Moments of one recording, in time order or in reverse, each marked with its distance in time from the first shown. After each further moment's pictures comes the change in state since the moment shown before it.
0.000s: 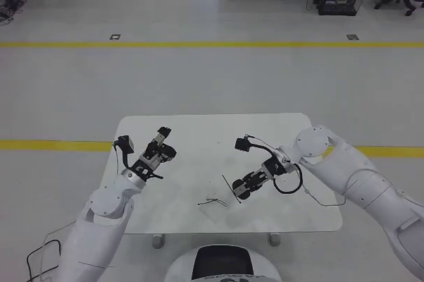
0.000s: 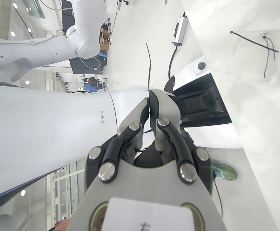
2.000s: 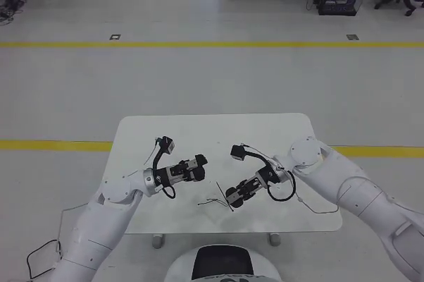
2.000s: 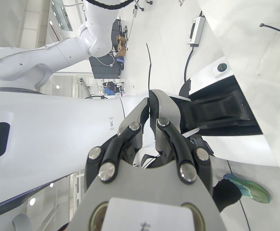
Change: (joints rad) left arm -0.182 0.034 0.166 0.167 -0.054 -0.148 -0.555; right arm -0.050 -0.020 -0.039 0.014 0.087 0.018 -0.046
